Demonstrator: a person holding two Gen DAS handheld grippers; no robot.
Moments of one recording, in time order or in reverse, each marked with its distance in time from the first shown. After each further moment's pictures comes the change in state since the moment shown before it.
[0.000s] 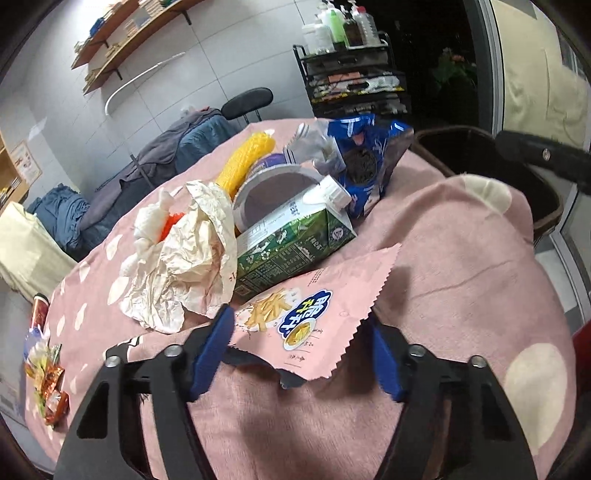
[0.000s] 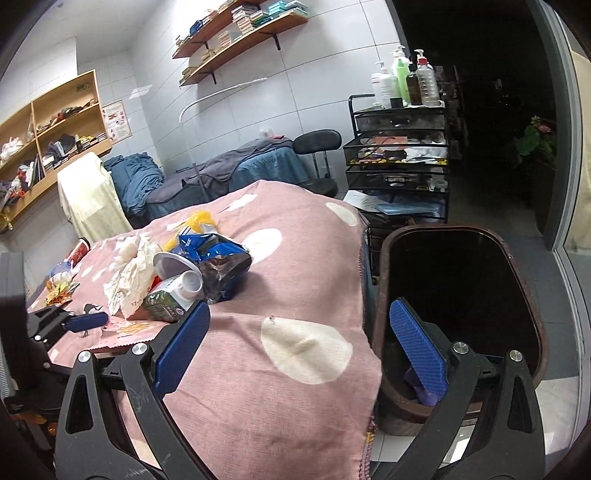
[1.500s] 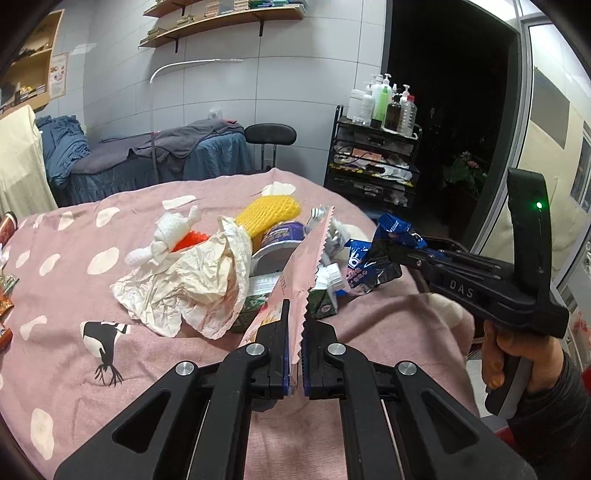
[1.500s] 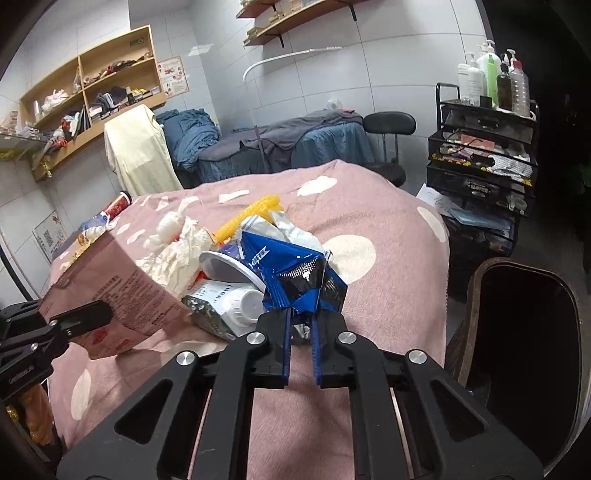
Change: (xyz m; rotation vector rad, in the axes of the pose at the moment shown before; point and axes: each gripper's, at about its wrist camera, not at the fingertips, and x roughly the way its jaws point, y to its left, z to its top) left arm -0.051 0.044 0.016 -0.386 -0.196 -0.180; right arm 0.065 0.058 0.037 -0.171 0.120 0.195
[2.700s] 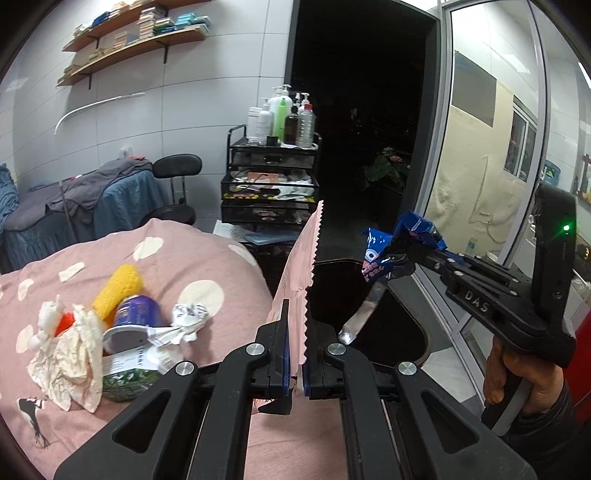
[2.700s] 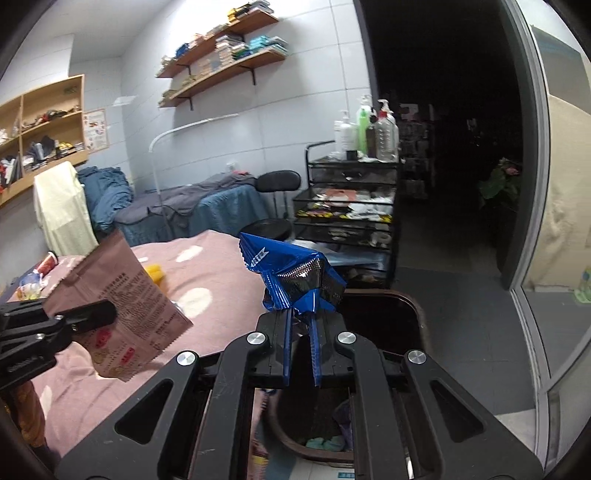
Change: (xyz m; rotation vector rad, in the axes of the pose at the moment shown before) left arm 0.017 -0.129 0.041 0.172 -0.052 -0.257; right arm -0.148 -0.093 -0.012 0.114 -0.218 -0.371
